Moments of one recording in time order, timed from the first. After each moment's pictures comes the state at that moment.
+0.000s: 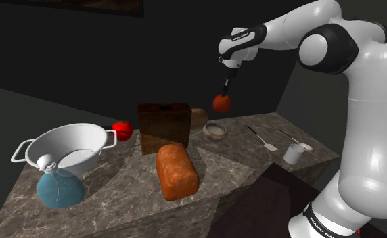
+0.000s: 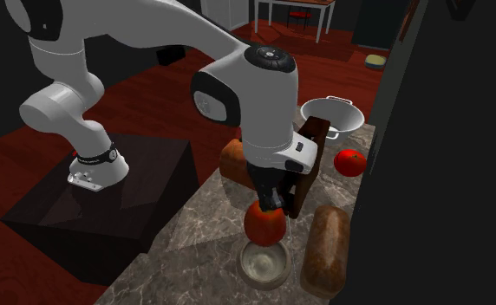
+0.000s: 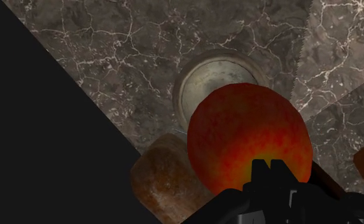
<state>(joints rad) -0.07 0.43 -0.34 -1.59 0.18 2.01 -0.98</state>
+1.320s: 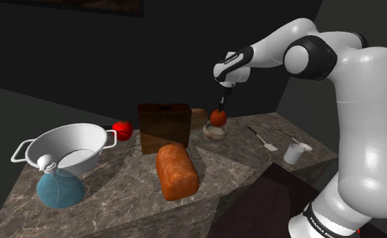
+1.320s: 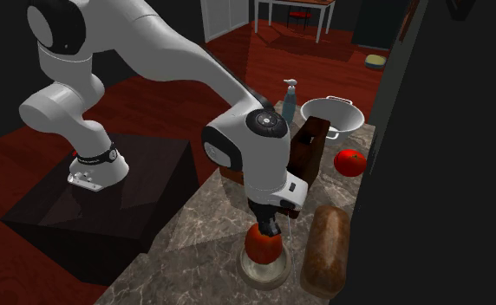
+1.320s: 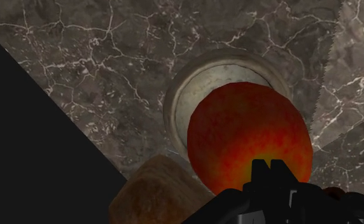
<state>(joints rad) -0.08 0.55 -0.31 -1.69 0.23 2.22 -1.02</state>
